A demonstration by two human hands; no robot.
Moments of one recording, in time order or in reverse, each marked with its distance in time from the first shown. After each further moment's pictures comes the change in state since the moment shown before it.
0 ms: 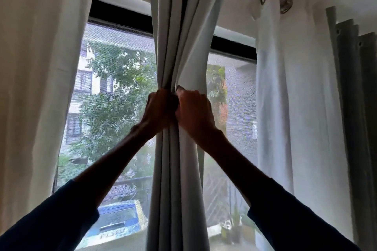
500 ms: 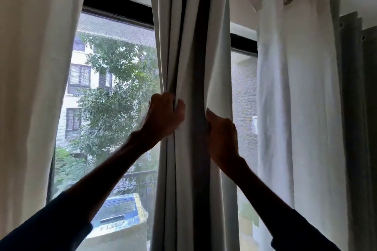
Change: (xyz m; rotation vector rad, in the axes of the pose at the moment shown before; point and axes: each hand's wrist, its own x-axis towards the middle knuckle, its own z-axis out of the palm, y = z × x) left_hand -0.023 0.013 0.017 0.040 0.083 -0.146; right_hand -0.070 0.068 0.050 0.161 0.026 0.273
